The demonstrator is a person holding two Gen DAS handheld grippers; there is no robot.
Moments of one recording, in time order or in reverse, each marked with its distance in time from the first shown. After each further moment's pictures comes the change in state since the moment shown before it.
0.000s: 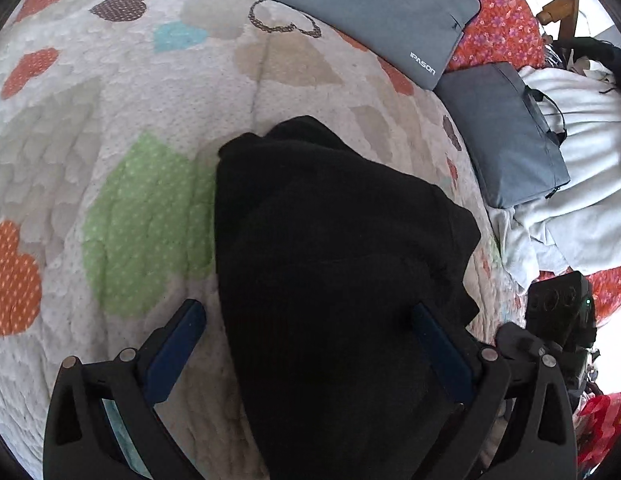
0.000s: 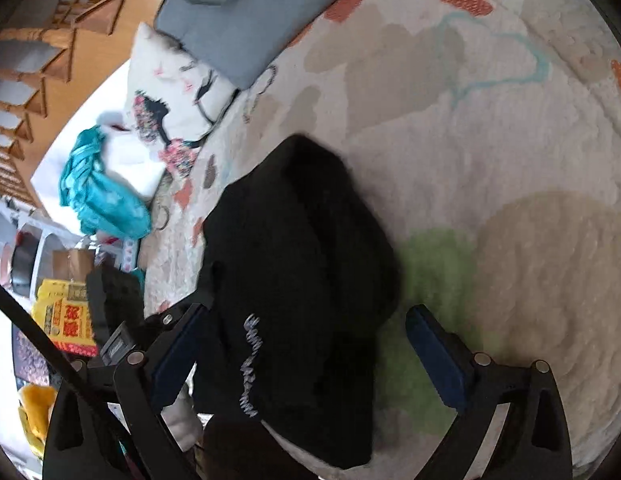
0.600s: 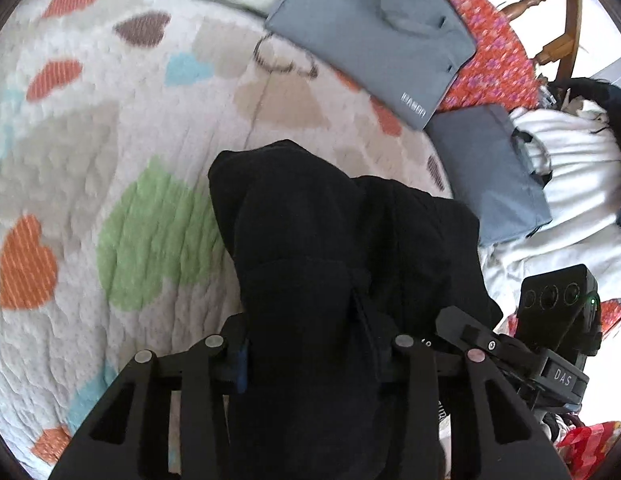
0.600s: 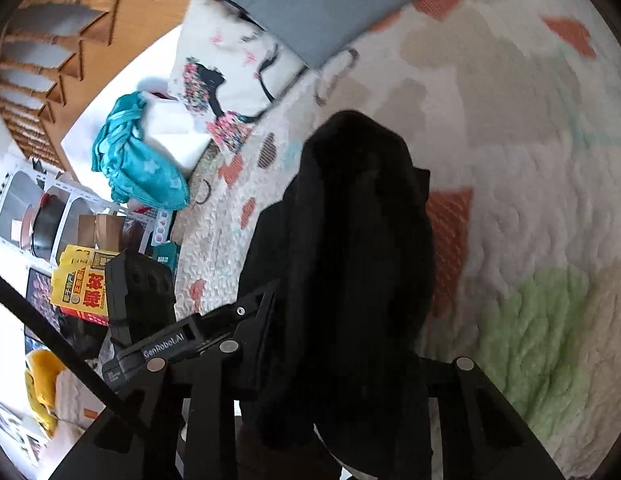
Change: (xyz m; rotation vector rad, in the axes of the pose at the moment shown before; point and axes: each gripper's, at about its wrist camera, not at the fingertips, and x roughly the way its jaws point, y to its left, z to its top) left arm -0.039 -0.012 0.008 -0.084 -0.121 -0.040; right arm 0.017 0.070 0.024 -0.151 0.031 0.041
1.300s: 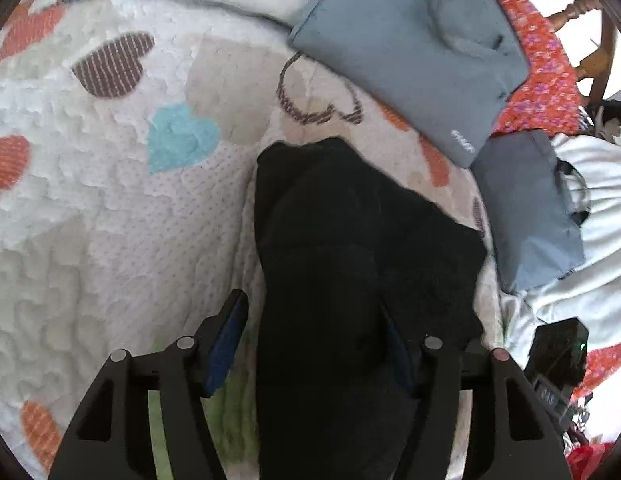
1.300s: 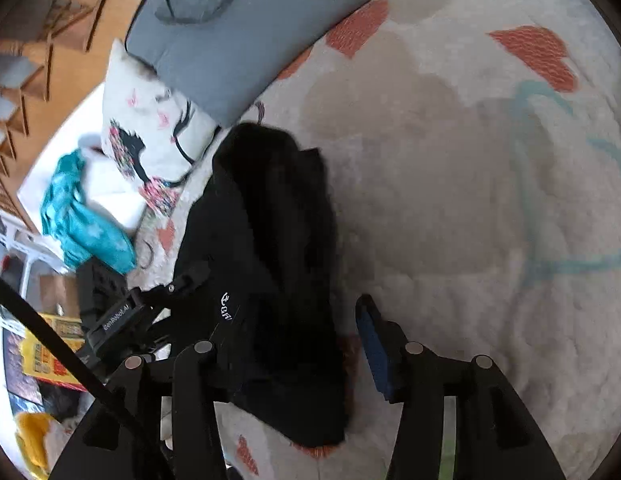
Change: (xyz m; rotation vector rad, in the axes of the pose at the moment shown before) left arm 0.044 0.032 0.102 0.002 0.024 0.060; right arm -0.007 -0.074 0.061 0.119 -0.124 -0.185
